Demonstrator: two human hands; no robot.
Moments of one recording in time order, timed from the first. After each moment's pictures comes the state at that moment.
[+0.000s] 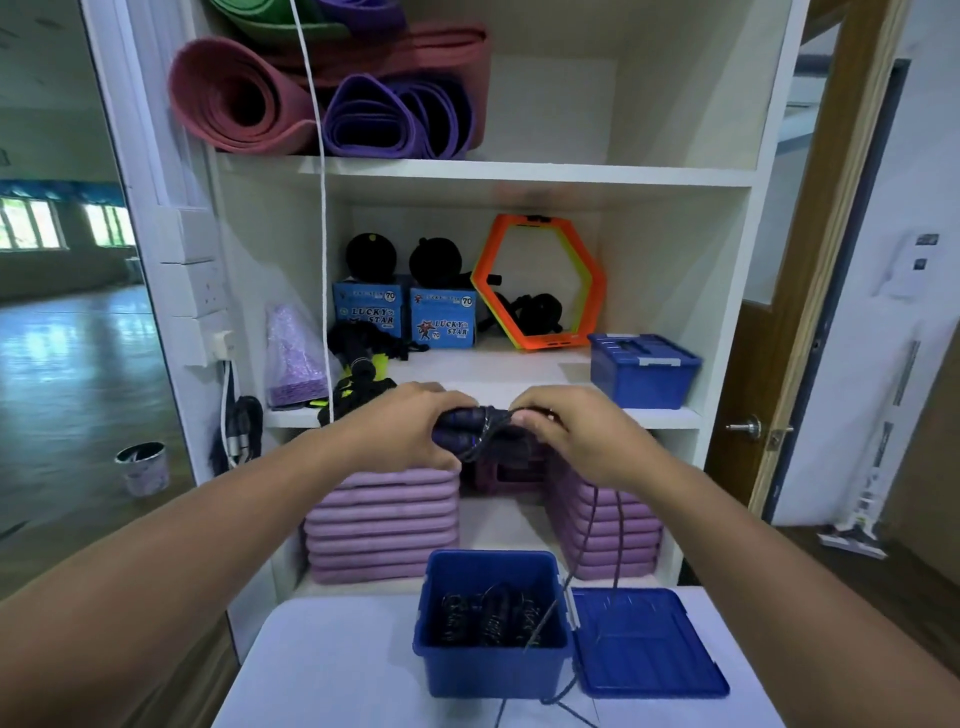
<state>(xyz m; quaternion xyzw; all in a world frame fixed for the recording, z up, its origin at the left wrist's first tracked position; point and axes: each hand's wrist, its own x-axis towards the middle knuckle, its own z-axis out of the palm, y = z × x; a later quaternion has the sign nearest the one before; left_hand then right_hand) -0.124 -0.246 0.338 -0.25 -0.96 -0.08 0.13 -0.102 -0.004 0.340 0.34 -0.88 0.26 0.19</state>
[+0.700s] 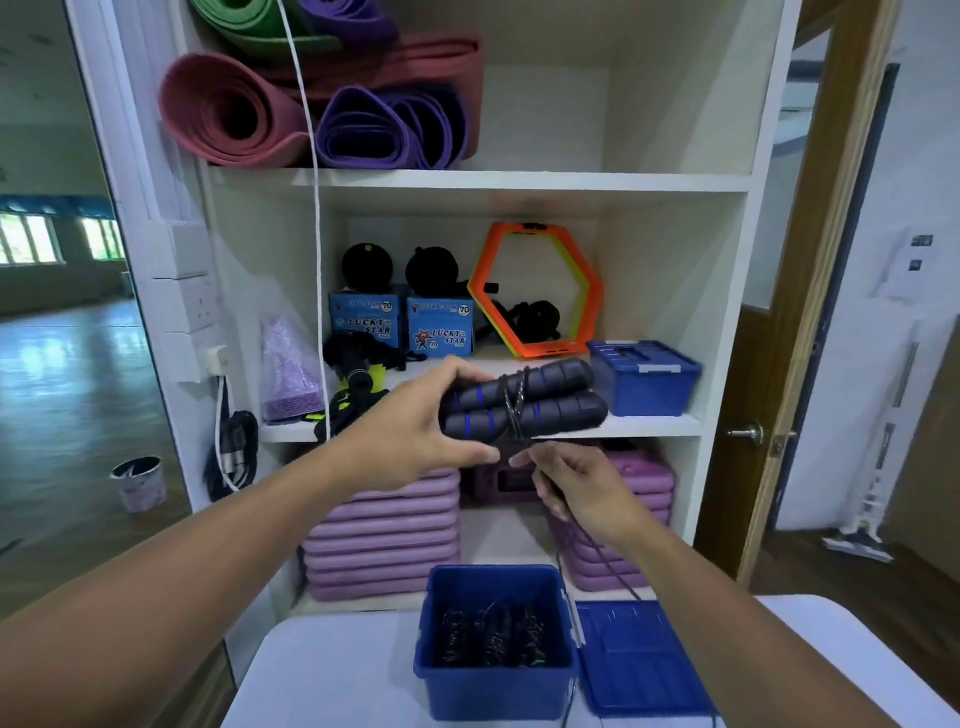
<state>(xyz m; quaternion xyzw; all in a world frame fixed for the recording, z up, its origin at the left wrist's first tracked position) -0.088 -0.229 0.357 -0.29 -0.86 -0.40 0.11 -0.119 -0.005 0.273 0.24 -0.75 0.62 0.05</state>
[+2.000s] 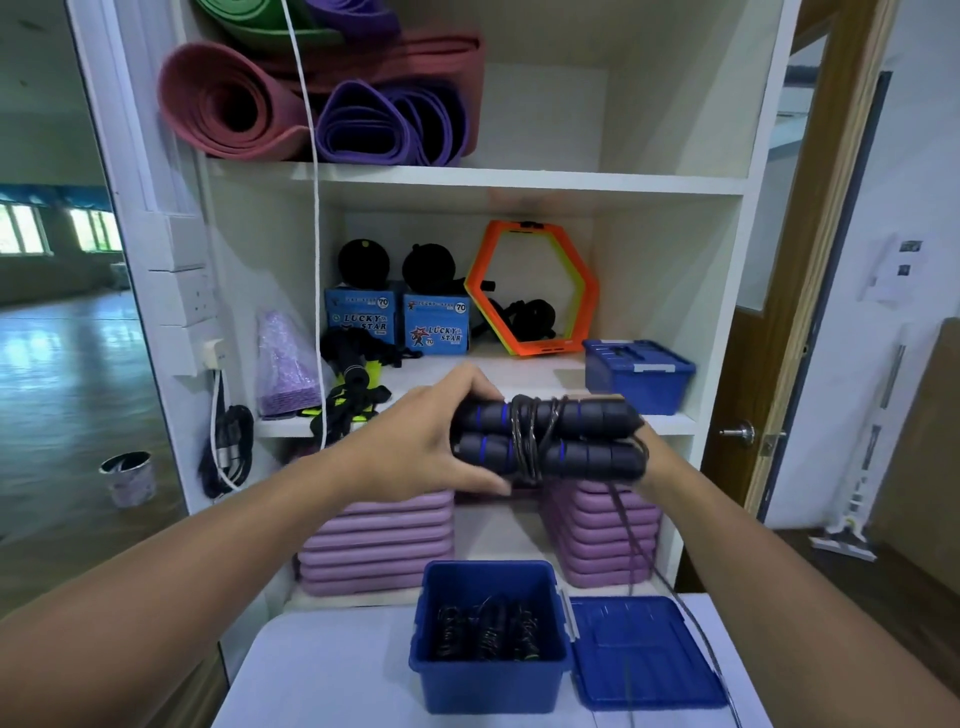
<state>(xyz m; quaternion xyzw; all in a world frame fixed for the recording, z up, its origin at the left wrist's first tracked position) -0.070 -0.226 0.358 -0.34 -0.87 -0.32 0.13 -0.127 0.025 0.323 0.20 -0.80 0.56 0.08</state>
